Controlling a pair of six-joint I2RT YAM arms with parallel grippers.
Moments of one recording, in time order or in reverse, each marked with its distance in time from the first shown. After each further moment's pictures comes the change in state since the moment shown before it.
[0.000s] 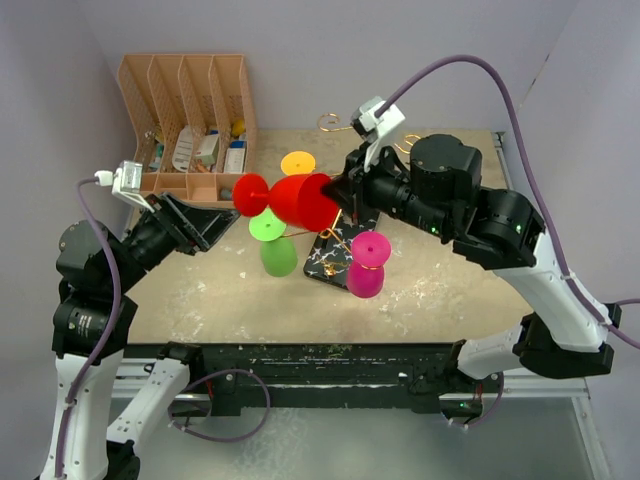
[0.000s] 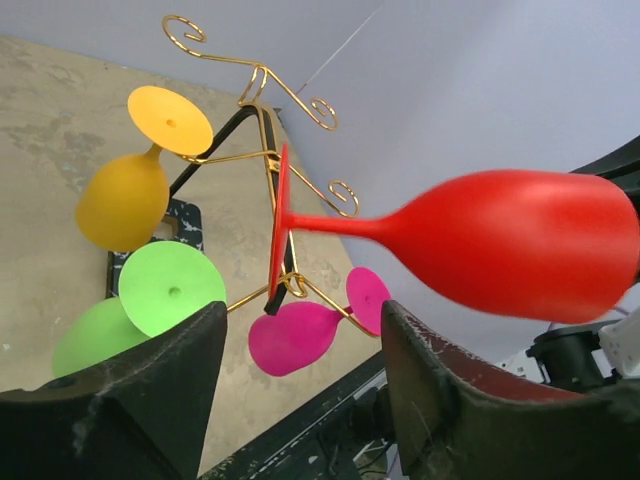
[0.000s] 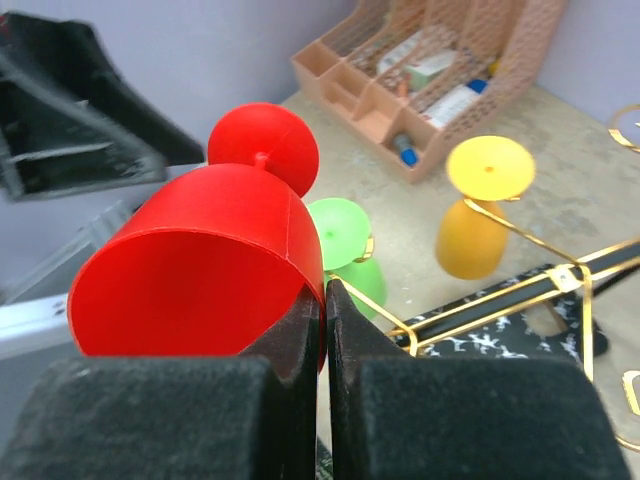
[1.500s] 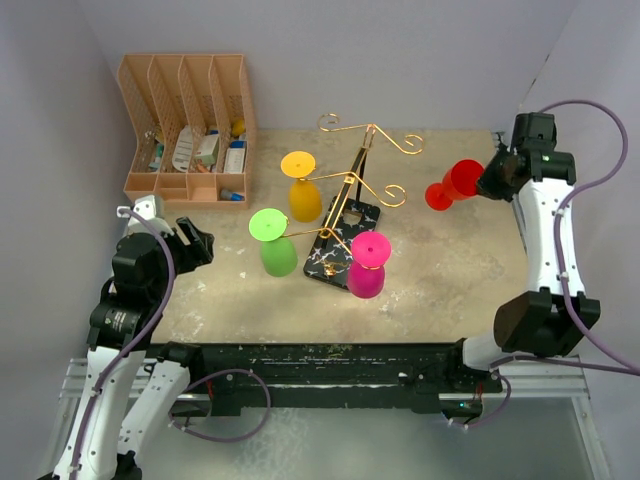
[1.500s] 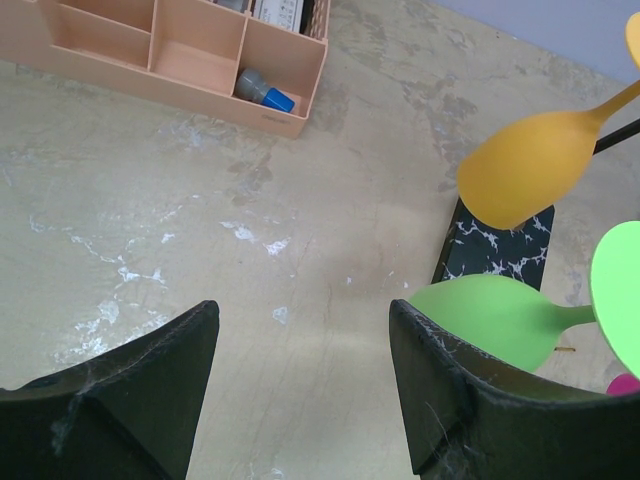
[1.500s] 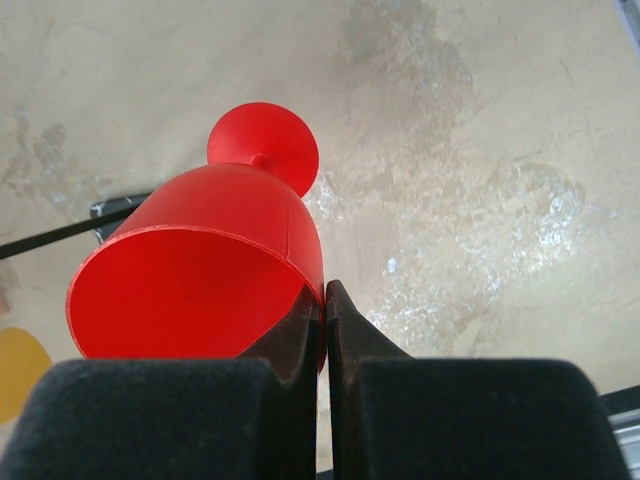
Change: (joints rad) left arm 0.000 -0.104 -0.348 -0.138 -0.599 0.350; right arm -1.220 0.104 -0.389 -0.170 -0.113 0.275
